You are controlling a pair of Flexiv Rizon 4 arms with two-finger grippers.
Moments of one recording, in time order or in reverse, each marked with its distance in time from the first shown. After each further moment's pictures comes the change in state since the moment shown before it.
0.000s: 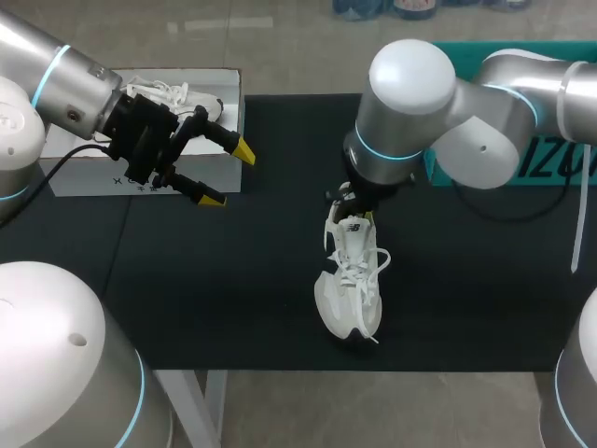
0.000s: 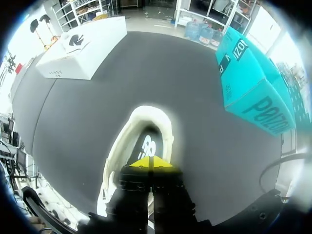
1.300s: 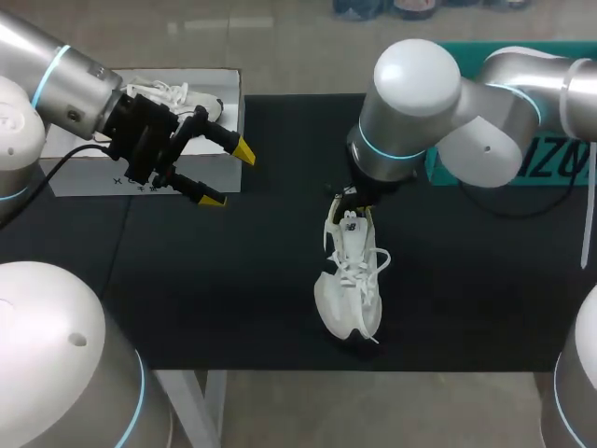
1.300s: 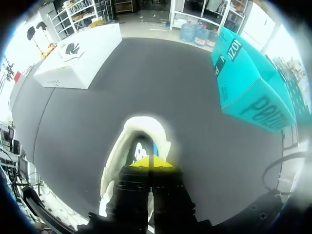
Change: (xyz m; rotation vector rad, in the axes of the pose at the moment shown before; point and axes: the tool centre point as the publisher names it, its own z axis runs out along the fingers) left arm 0.000 0.000 0.000 0.000 0.000 0.000; right arm -0.006 0.011 -0.001 -0.038 -0.004 0.049
